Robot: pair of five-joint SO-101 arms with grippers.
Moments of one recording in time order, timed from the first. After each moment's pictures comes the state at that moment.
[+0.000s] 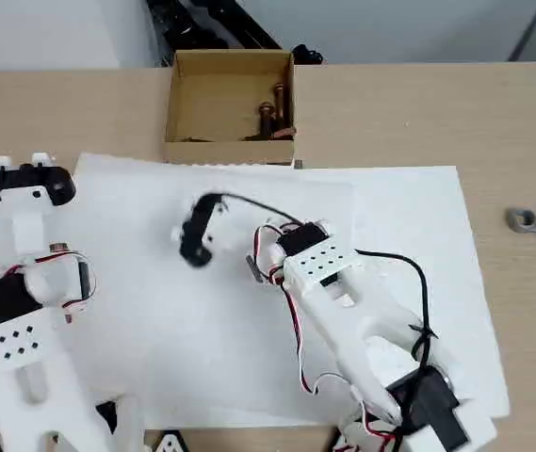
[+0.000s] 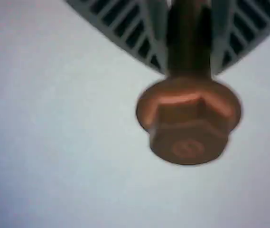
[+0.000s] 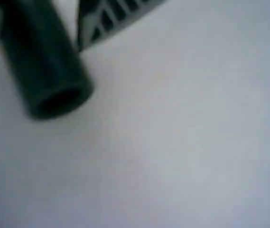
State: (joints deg) left arm -25.5 -43.7 37.8 84.9 -8.0; right arm -33.0 -7.5 30.6 56.9 45.2
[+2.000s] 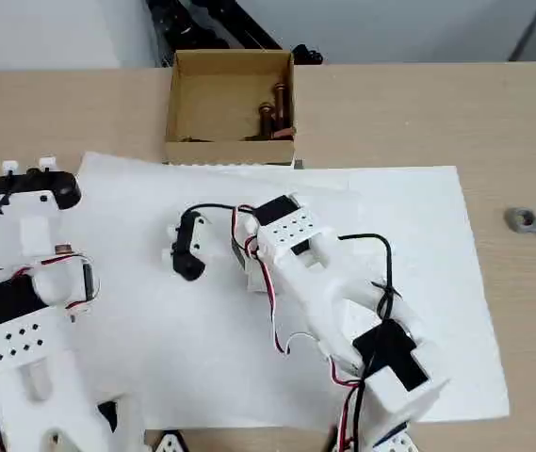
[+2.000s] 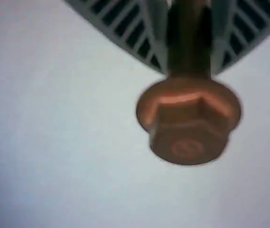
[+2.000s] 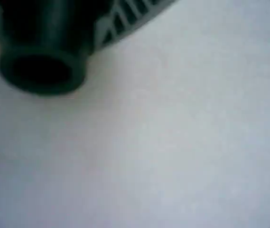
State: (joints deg) left arm -25.6 -43.7 43.2 79.1 -8.7; right arm -33.8 10.1 13.9 67.7 52.1
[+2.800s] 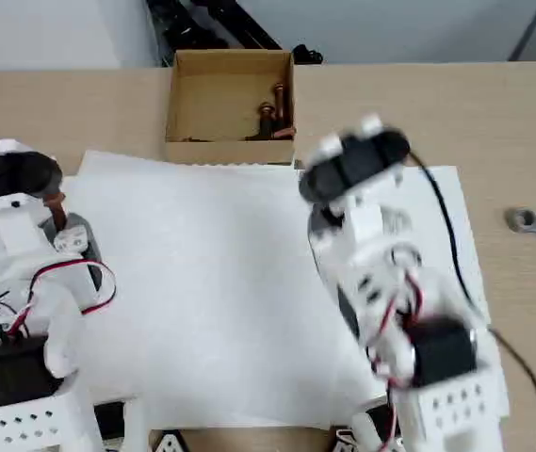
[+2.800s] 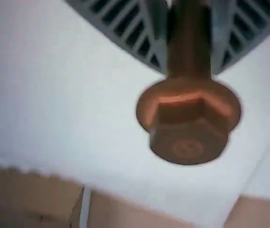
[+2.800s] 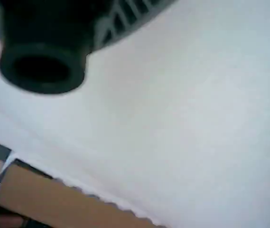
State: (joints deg) left arm -15.8 -62.3 36.8 71.7 6.9; right arm -20.5 -64.6 41.3 61.5 4.2
